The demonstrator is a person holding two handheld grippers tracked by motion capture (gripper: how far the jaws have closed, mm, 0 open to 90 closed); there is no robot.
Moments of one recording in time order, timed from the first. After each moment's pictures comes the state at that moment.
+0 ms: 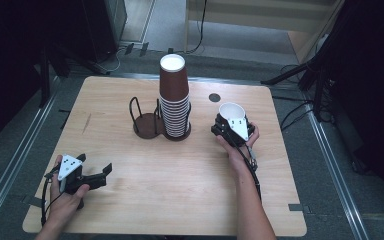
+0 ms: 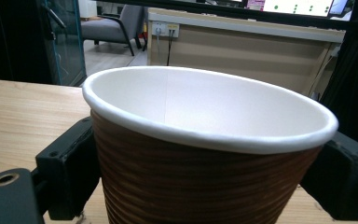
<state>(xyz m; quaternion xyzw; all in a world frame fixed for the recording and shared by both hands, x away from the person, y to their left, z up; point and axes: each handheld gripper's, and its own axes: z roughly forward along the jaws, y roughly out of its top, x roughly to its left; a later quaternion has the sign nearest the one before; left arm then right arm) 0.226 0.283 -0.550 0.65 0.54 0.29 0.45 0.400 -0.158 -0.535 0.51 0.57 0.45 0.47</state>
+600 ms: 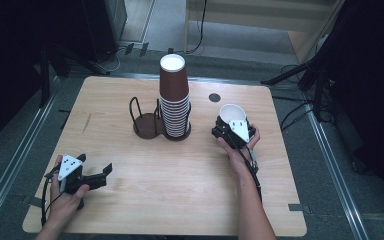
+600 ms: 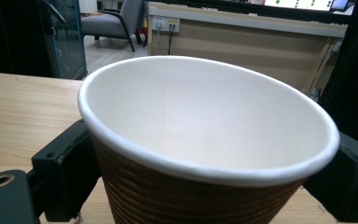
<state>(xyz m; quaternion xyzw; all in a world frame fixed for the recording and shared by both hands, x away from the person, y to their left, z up) 0.226 0.282 -0.550 0.65 0.54 0.29 0.45 0.395 -0.161 -0.537 0.51 0.57 0.44 0.47</state>
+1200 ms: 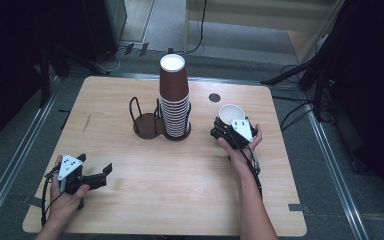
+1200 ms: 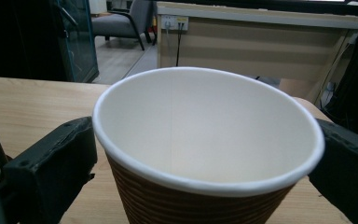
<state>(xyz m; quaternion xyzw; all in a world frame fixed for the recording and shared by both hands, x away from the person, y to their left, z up) 0.226 0.282 -0.550 0.65 0.54 0.29 0.45 0.388 -0.162 -0.525 0.51 0.57 0.46 0.44</state>
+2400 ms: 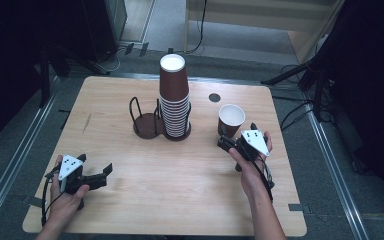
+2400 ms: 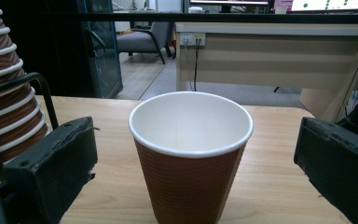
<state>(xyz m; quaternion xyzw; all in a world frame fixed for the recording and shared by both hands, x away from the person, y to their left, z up) 0.225 0.282 -0.550 0.65 0.54 0.29 0.45 0.337 -0.184 -0.501 0.49 0.57 0.50 0.42</state>
